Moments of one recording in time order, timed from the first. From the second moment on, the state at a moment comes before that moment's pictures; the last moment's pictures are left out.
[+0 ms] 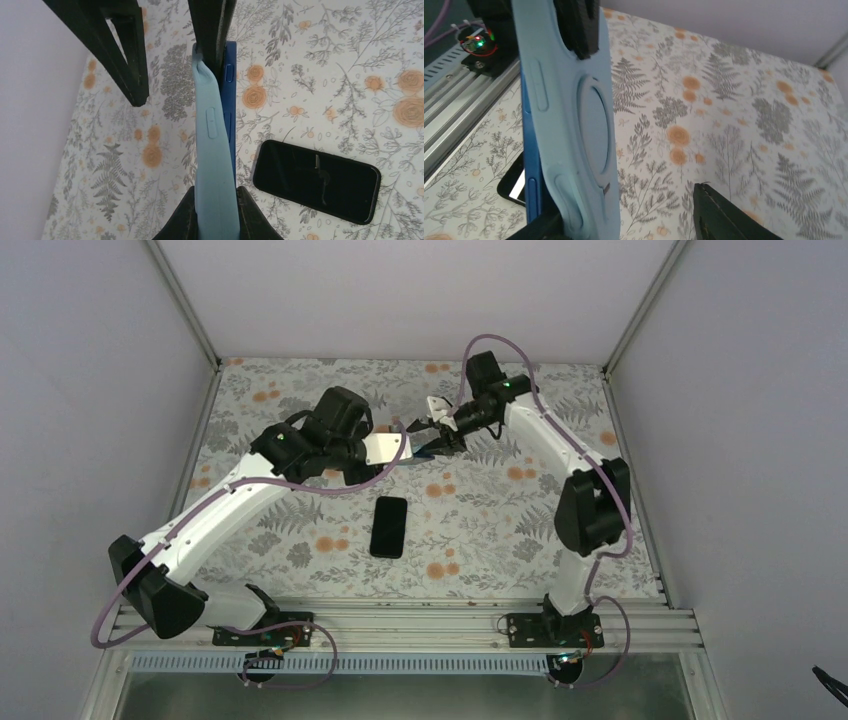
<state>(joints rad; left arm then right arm) -0.70 1.35 1.41 -0.88 0.10 0.73 0.44 1.81 1.60 -0.84 -0.99 -1.19</state>
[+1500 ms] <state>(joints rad) -0.68 1.28 1.30 -0.84 0.00 0.73 0.54 1.95 1.76 -1.02 -1.03 -1.31</state>
